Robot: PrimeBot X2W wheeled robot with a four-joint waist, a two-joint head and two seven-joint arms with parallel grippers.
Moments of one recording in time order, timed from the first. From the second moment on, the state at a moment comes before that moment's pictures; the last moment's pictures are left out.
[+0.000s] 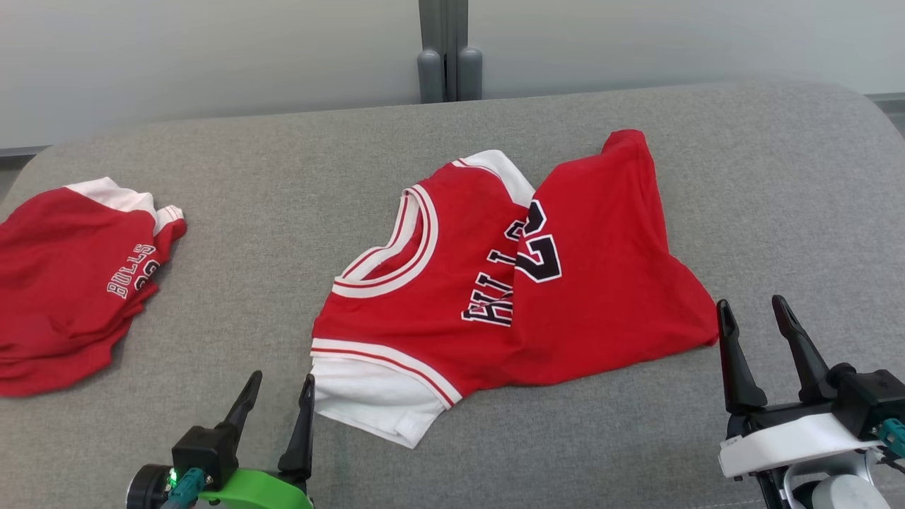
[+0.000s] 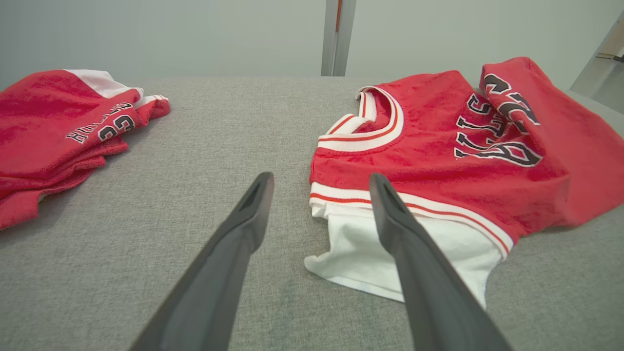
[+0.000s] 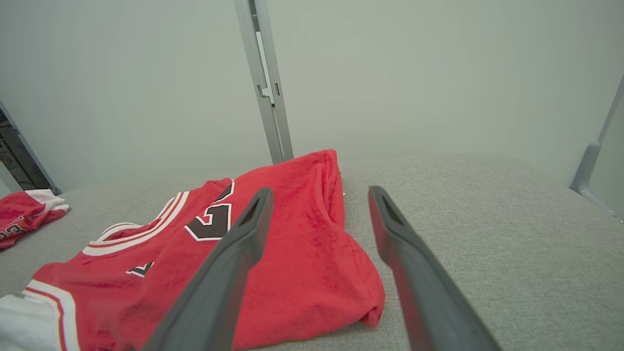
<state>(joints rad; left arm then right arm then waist) -0.03 0.11 -0.16 0.33 -0.23 -0.13 -0.26 0.03 -0.13 -0.01 0.05 0.24 0.13 -0.26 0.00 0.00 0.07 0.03</state>
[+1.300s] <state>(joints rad) -0.07 0.18 -0.31 0.51 -0.42 -0.12 -0.24 0.01 -0.12 -0.04 0.12 0.23 0.13 -0.26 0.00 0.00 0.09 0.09</state>
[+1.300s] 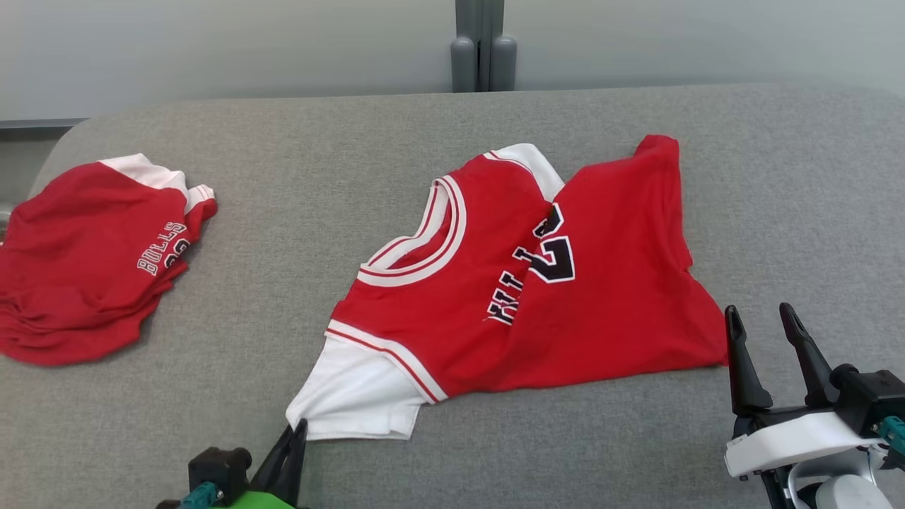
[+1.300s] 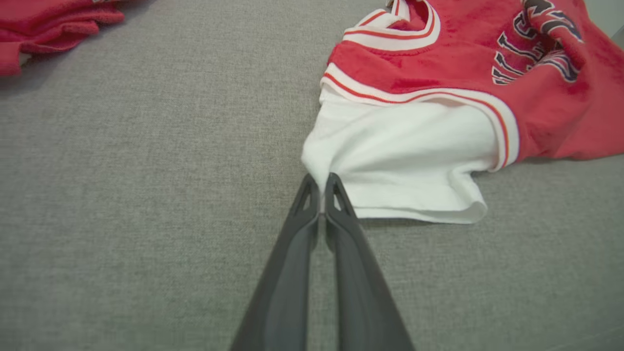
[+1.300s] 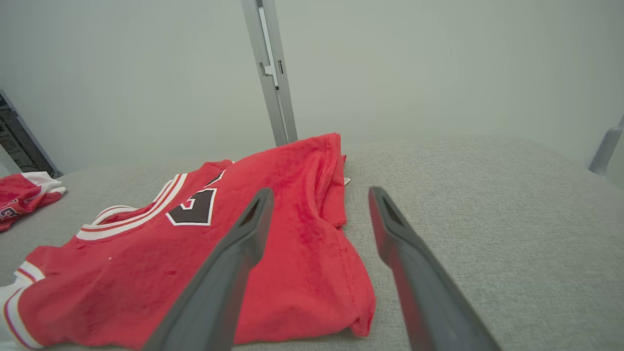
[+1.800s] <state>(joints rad) 0.01 0.18 -0.28 0.35 -0.41 -0.06 -0.25 0.02 -0.12 -0.05 0.13 0.23 0.13 -0.26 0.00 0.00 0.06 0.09</state>
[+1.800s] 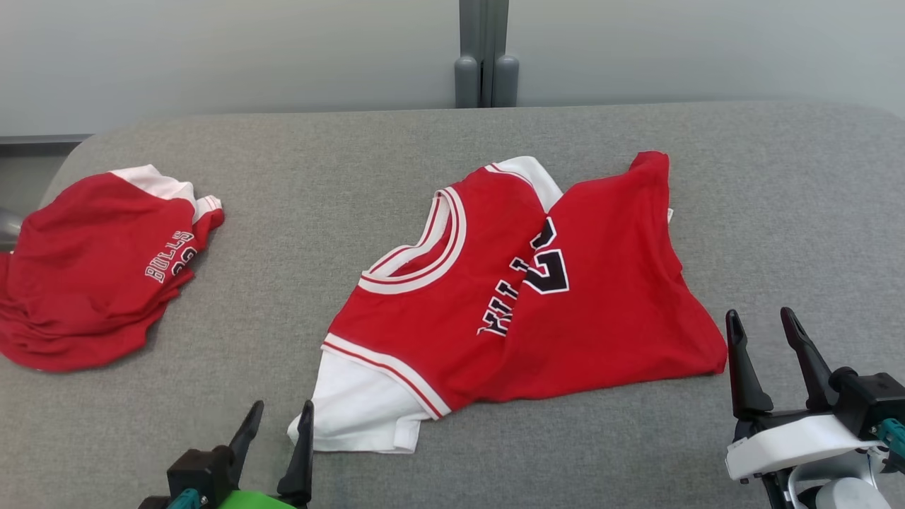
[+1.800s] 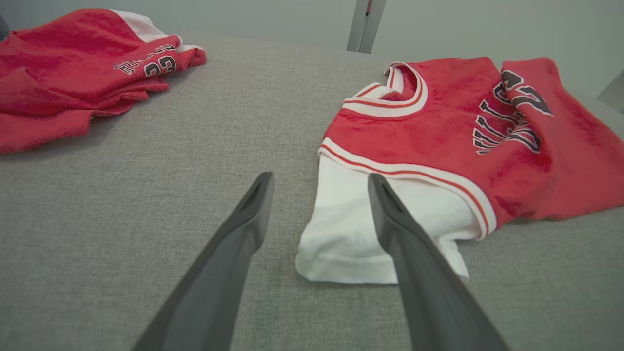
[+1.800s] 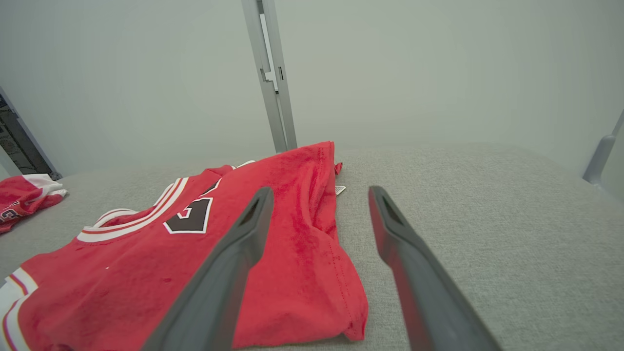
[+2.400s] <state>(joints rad) -0.02 0.17 -0.13 0.20 -0.31 -0.04 -0.26 0.04 -0.14 0.00 0.08 0.21 0.13 -0.26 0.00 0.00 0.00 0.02</state>
